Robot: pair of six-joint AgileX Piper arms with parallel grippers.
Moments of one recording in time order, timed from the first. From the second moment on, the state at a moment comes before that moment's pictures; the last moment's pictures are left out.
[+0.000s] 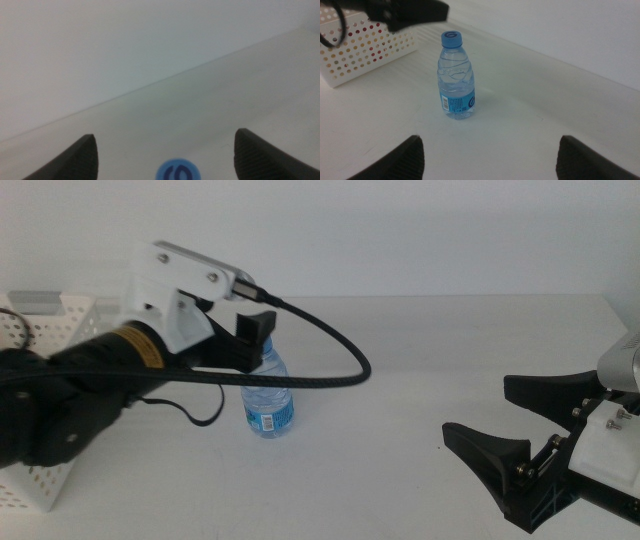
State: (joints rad) left arm -0.39 1.39 -0.72 0.30 -0.35 -0.23; right arm 0.68 0.87 -0.48 0.08 -0.01 -0.07
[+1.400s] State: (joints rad) left arm -0.36 1.93 -0.73 0.34 -0.83 -0.30; right arm 0.68 0.87 -0.48 0.08 -0.01 -0.07
